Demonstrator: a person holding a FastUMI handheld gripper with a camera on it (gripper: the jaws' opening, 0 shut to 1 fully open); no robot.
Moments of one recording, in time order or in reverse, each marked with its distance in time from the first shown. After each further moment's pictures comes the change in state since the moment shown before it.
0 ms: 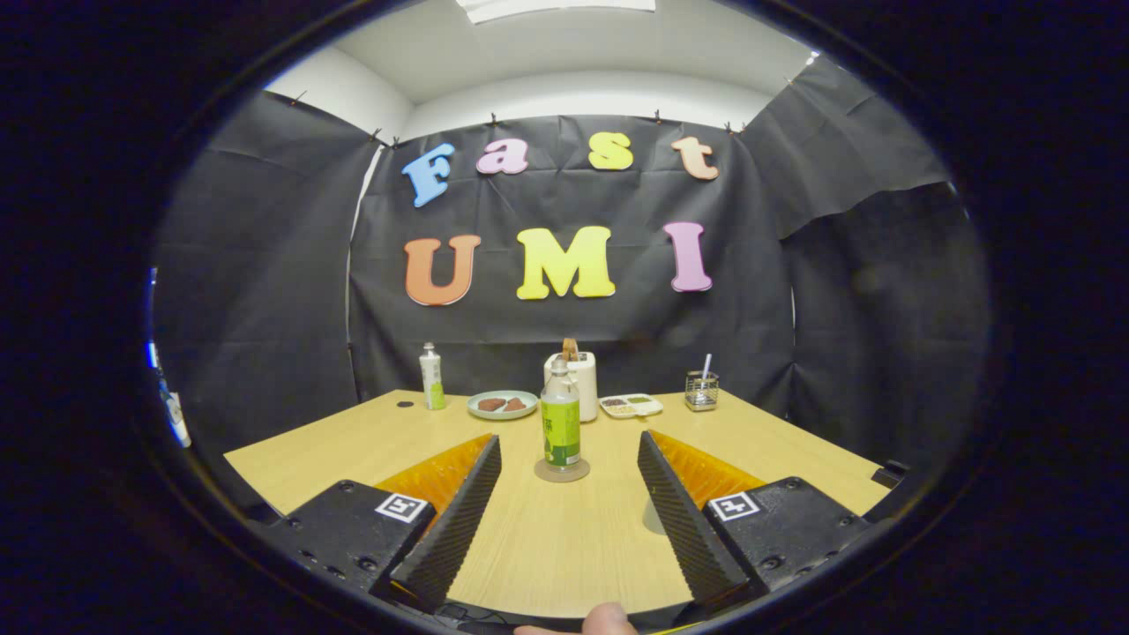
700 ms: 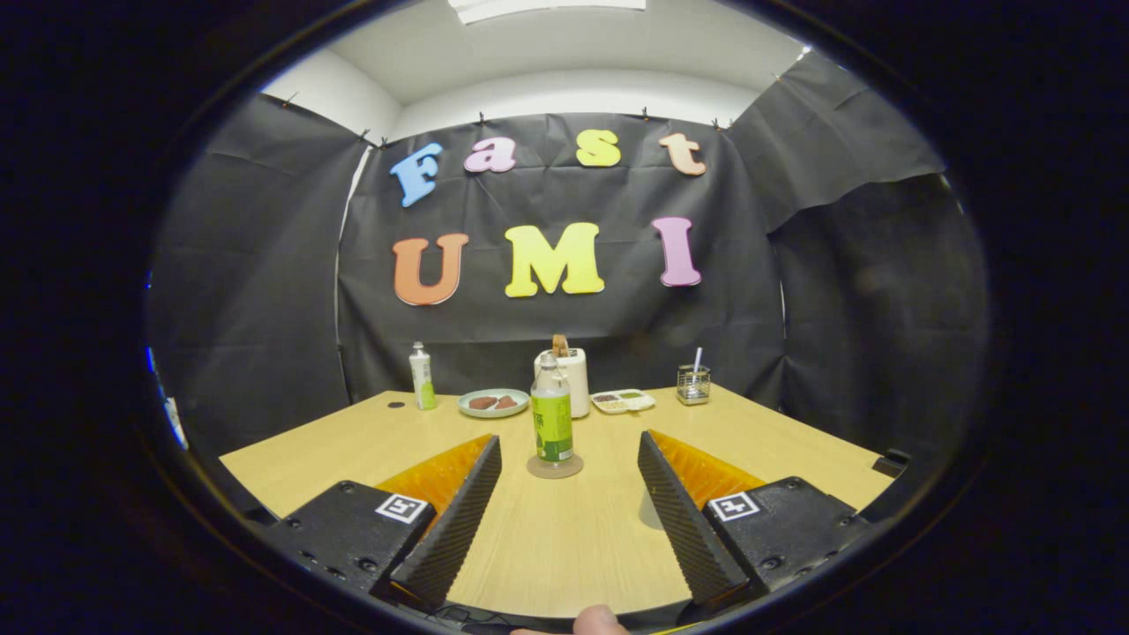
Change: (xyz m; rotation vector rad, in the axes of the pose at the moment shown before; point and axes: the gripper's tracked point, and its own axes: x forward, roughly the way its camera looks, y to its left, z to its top) arm 0.007 0.001 -0.012 0.005 0.017 -0.017
